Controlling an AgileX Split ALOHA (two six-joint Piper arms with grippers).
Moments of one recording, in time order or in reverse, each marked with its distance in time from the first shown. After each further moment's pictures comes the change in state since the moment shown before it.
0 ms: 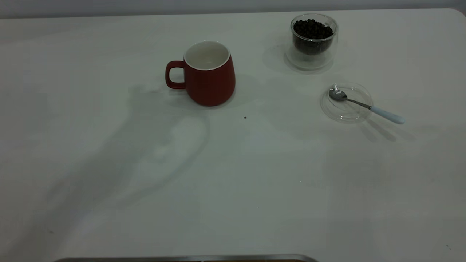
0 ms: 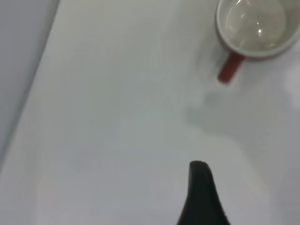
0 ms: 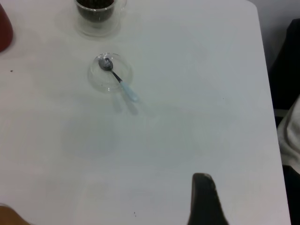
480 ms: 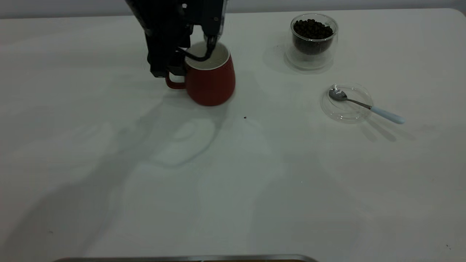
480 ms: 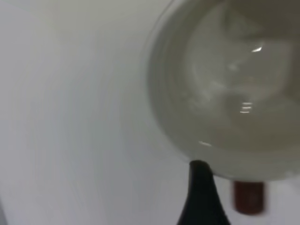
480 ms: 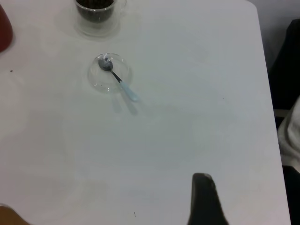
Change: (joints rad) left arm 0.006 0.505 0.000 0.000 -0.510 0.594; right arm 0.000 0.000 0.000 0.000 0.000 0.000
